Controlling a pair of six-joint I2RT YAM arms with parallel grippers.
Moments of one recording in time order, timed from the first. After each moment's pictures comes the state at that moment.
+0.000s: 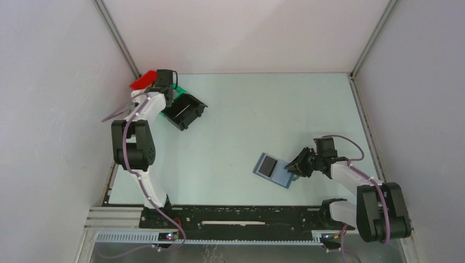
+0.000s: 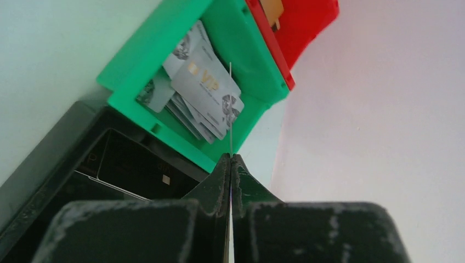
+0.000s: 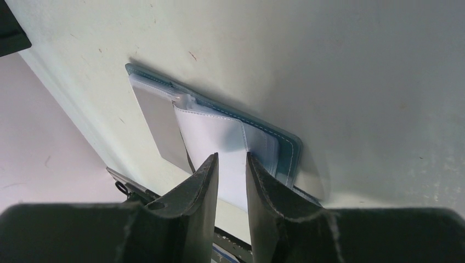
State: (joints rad) left arm -0.03 1.88 1.50 -0.46 -0.56 -1.72; right arm 0.09 1.18 0.37 -0.21 -0.47 0.81
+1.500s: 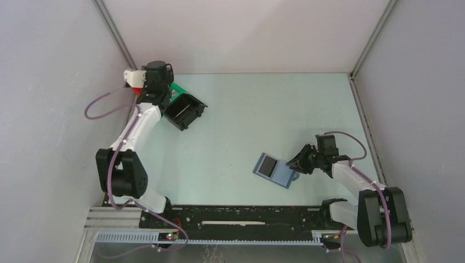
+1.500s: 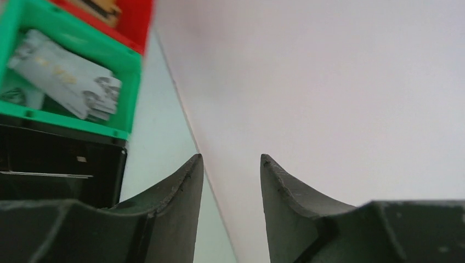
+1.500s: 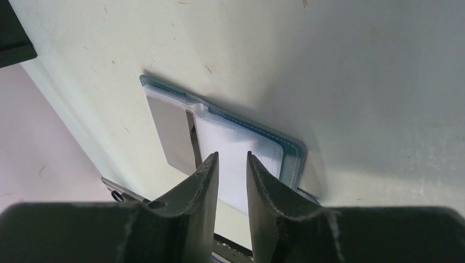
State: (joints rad) left arm -0.09 1.58 1.35 -0.18 -0.58 -1.41; right arm 0.09 1.16 0.41 -0.24 -0.44 0.80
